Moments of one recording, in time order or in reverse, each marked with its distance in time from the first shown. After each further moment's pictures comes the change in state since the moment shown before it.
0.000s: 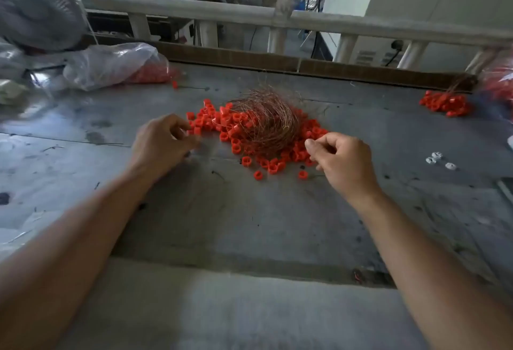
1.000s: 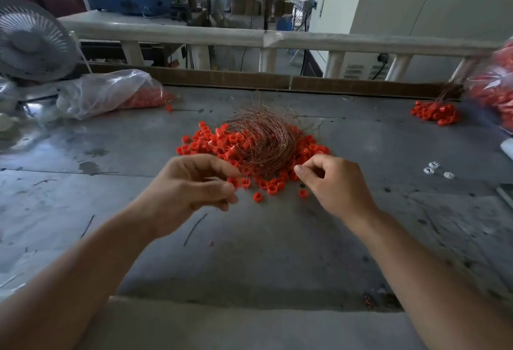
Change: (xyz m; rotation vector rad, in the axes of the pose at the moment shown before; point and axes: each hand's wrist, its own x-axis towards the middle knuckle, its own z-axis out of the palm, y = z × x) left_hand -0.043 0.049 -0.018 -1.029 -0.746 -0.036; right_hand -0.003 -0.002 0.004 -0.118 -0.061 -0.064
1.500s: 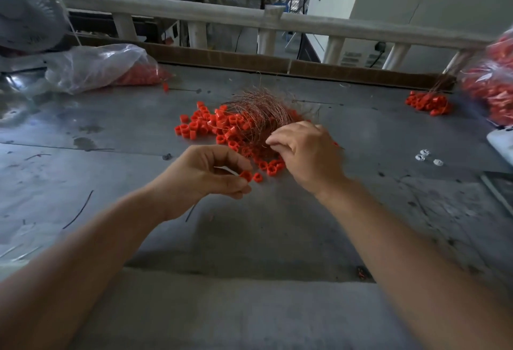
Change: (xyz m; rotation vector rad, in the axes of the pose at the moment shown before) left_hand 0.000 -0.013 0.008 0.194 -0.012 -0.030; right_hand 0.013 -0.031 0.020 -0.245 0.071 -0.360
